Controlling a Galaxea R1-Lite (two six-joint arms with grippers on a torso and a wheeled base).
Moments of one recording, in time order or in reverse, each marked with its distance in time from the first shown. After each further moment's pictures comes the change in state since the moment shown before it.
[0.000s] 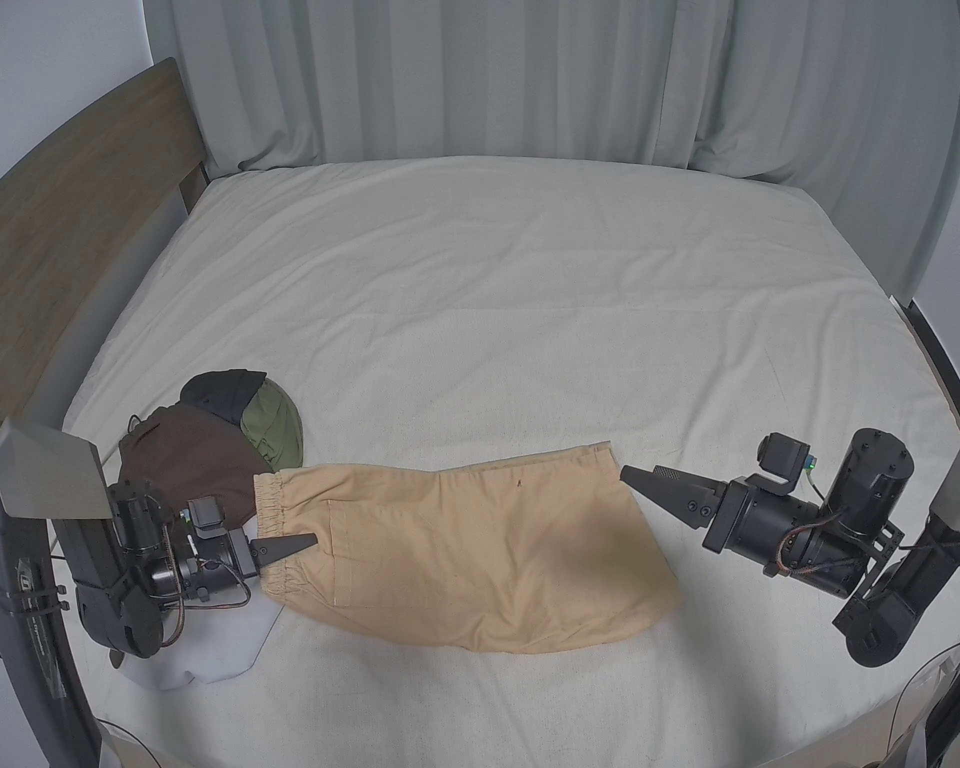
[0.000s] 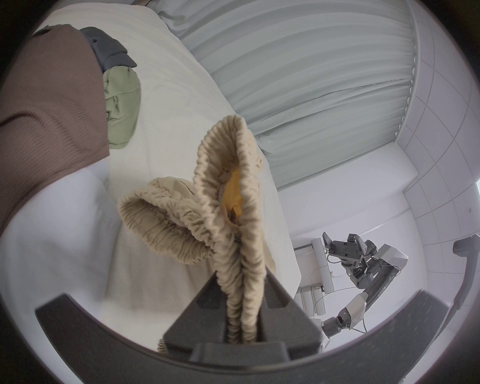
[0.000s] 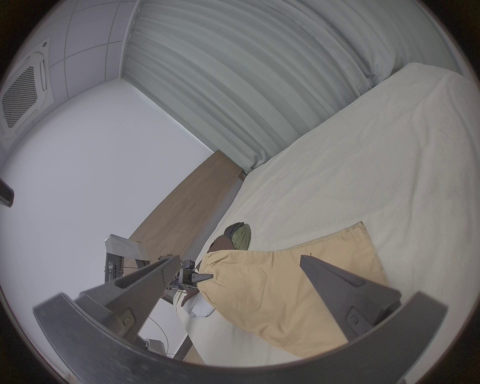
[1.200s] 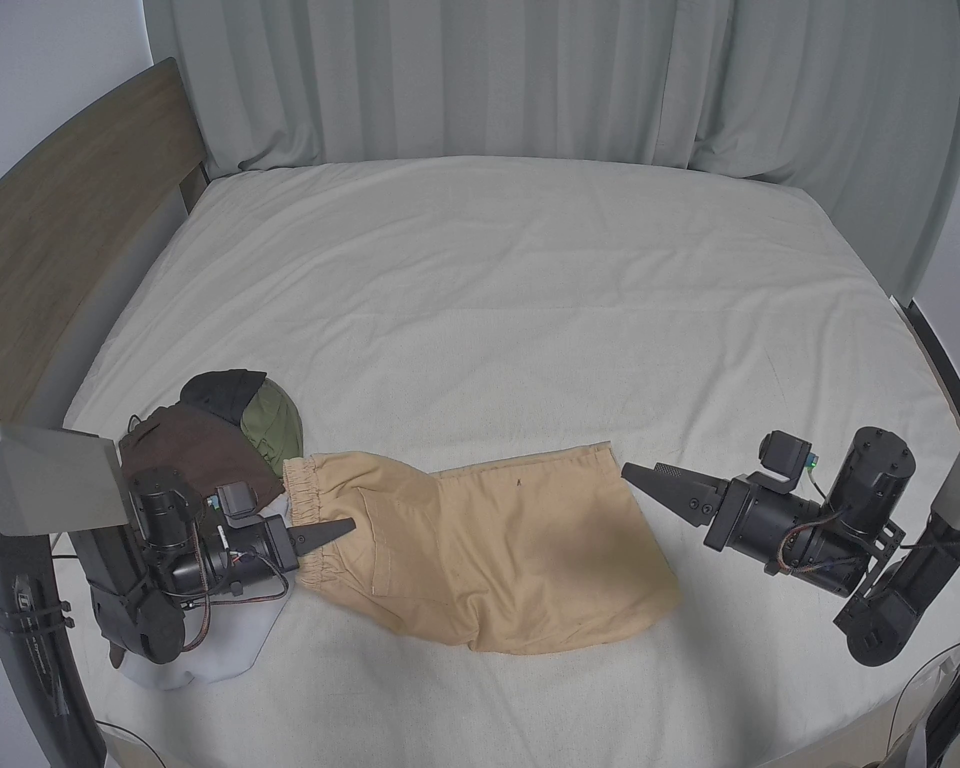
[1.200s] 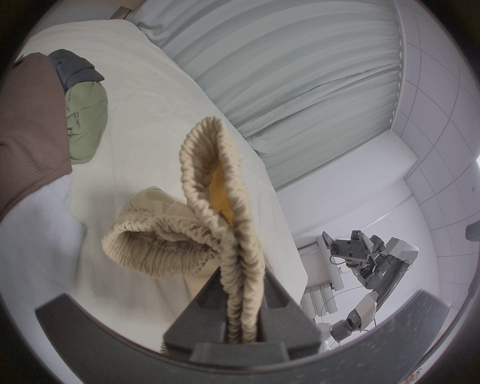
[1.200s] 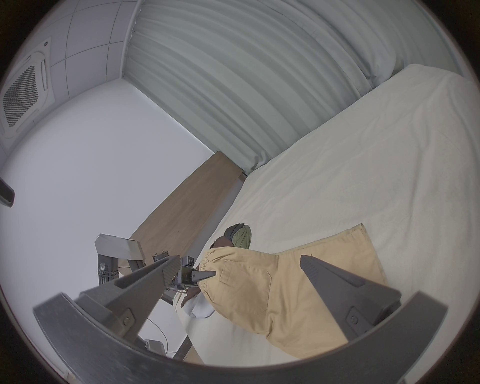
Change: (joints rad) left arm -0.167 -0.067 -0.014 -0.001 0.180 -0.002; right arm -0.002 -0.004 -0.002 -0.001 0.000 -0.001
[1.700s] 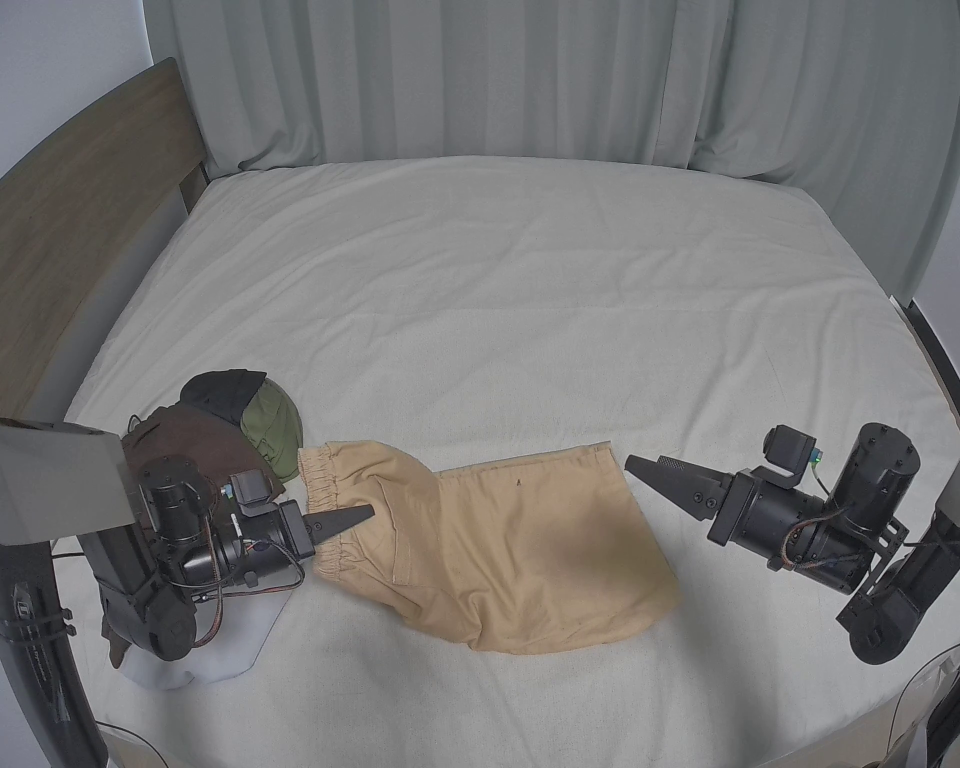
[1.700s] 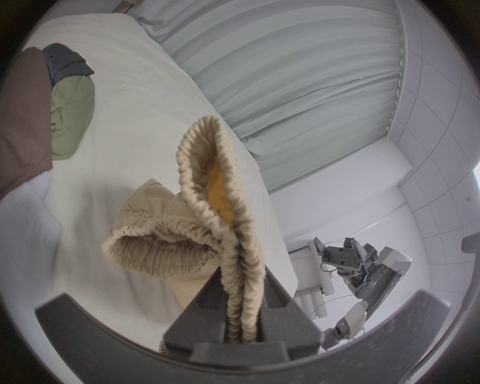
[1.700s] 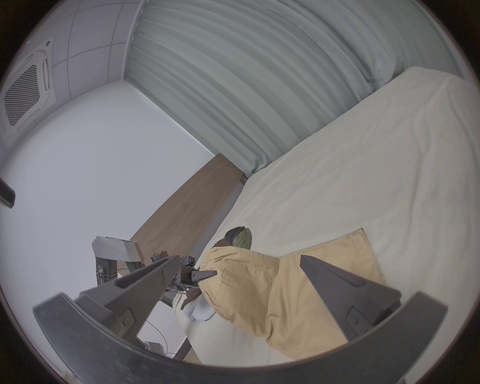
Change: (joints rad) left arm -0.061 -0.020 -0.041 0.000 0.031 -0.093; right arm -0.003 -0.013 -0.004 0.000 -0.005 0.000
